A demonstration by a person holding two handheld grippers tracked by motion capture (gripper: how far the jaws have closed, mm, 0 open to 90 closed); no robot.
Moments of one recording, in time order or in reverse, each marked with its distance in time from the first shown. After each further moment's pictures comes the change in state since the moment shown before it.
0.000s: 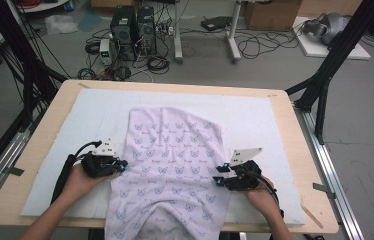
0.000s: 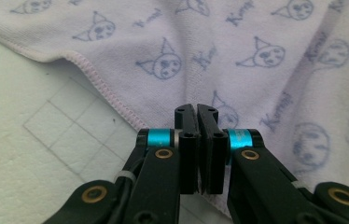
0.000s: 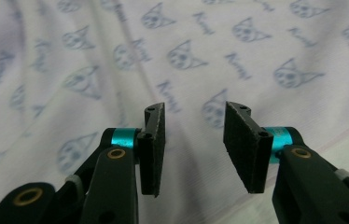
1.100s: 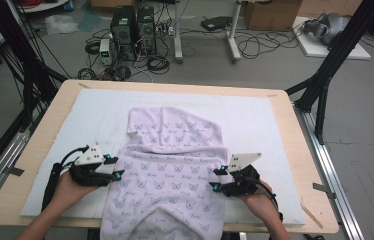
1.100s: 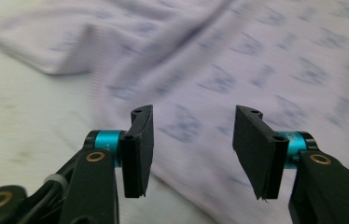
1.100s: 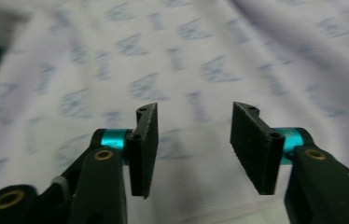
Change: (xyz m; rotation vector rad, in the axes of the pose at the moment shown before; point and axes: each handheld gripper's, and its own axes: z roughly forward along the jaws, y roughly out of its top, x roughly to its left) left arm -0.032 -0.014 -0.037 -0.115 -0.070 0.039; right arm 0.030 0.000 -0.004 -0.034 0.051 -0.034
